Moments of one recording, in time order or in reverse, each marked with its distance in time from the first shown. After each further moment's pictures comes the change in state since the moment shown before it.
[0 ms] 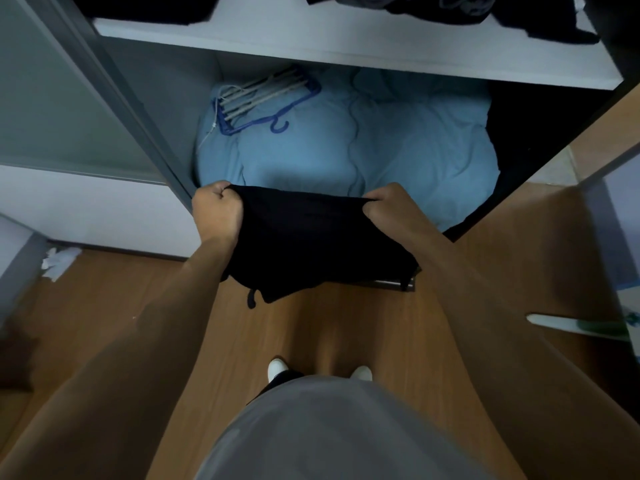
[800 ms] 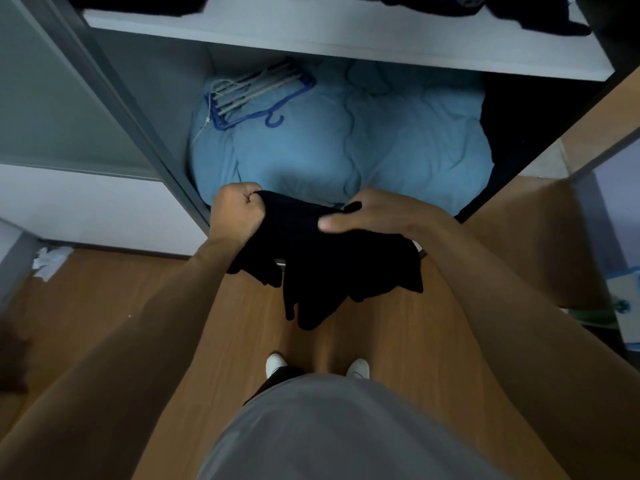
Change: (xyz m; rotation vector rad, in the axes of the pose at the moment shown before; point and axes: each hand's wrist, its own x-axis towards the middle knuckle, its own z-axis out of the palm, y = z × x) left_hand -0.019 0.019 0.003 0.224 -0.280 0.262; right_hand -0.009 -0.021 -0.005 -0.182 -0.490 0.012
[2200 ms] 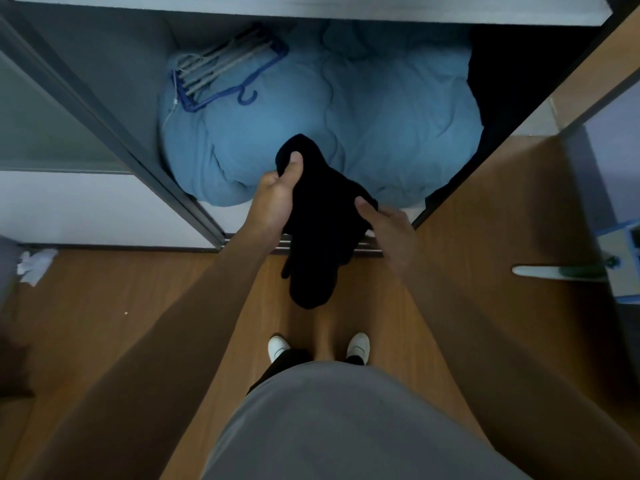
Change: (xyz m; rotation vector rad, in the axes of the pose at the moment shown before) left_hand -0.009 0.069 0.056 -0.786 -0.257 -0.496; right_hand 0.015 0.090 0.062 0.888 0.593 0.194
